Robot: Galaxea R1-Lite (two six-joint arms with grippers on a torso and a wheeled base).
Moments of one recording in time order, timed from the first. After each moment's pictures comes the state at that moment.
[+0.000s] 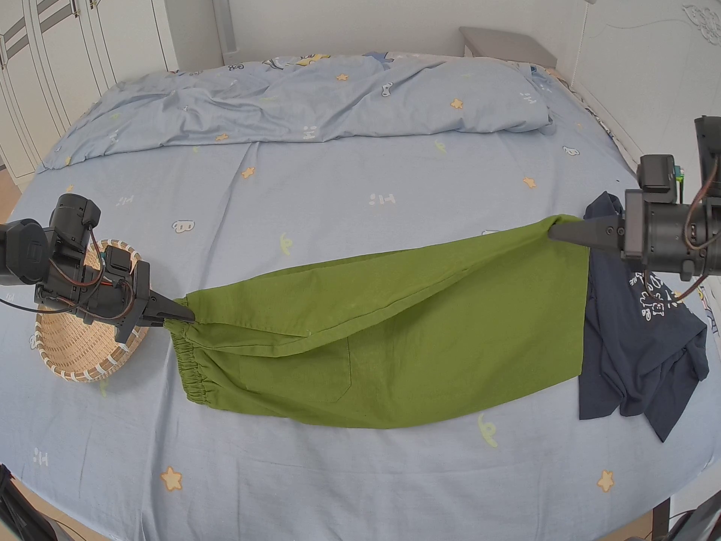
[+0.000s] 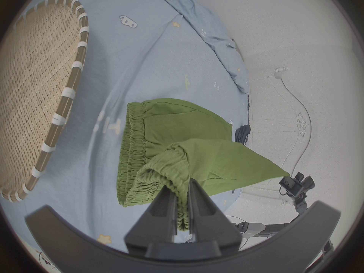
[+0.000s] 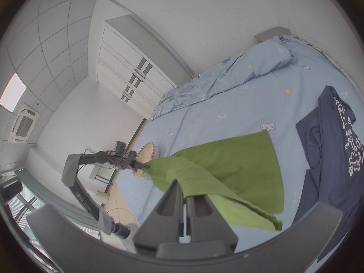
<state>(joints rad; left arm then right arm) 0.10 1.79 -1.19 0.36 -0.76 -0.33 0.35 1.43 -1.10 0.07 0.46 0.34</state>
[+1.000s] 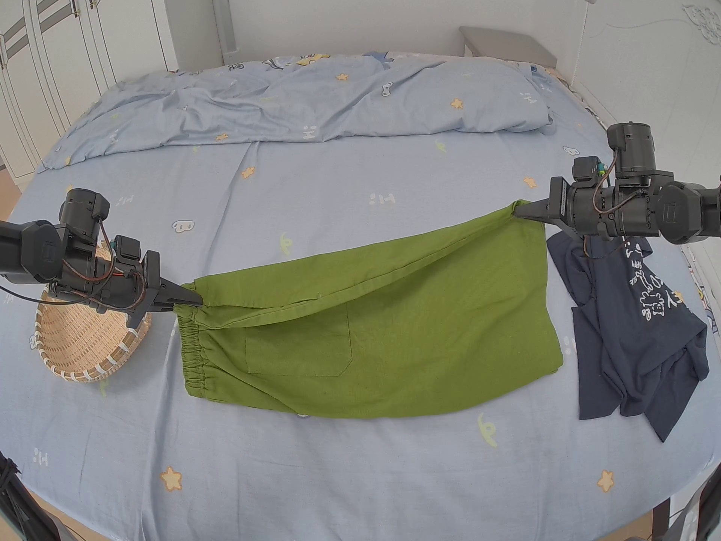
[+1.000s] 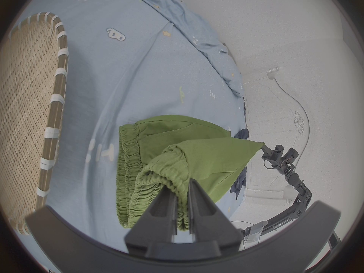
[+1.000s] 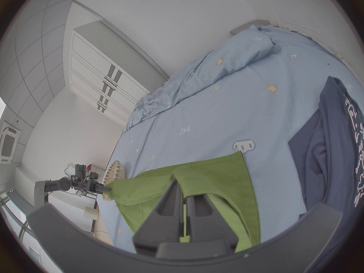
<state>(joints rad) 0.09 1.86 -1.23 0.24 -0.76 -0.33 0.16 1.93 -1.45 0.00 0.50 0.33</state>
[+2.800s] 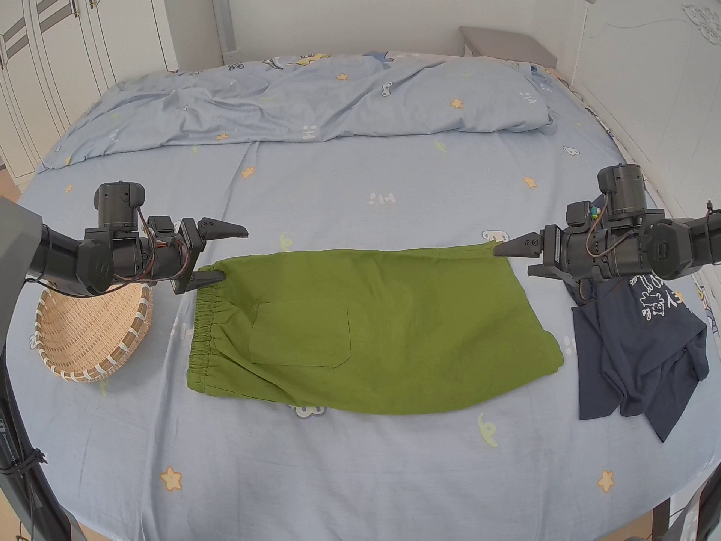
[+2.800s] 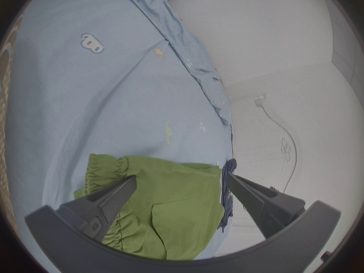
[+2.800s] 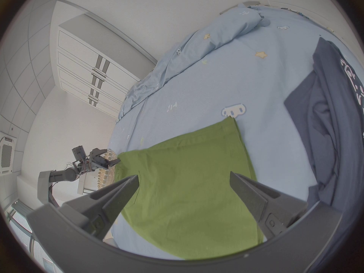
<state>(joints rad) 0.02 2.08 -1.31 -0.29 -0.74 -0.72 0.16 1.94 -1.27 -0.06 0.51 0.33</state>
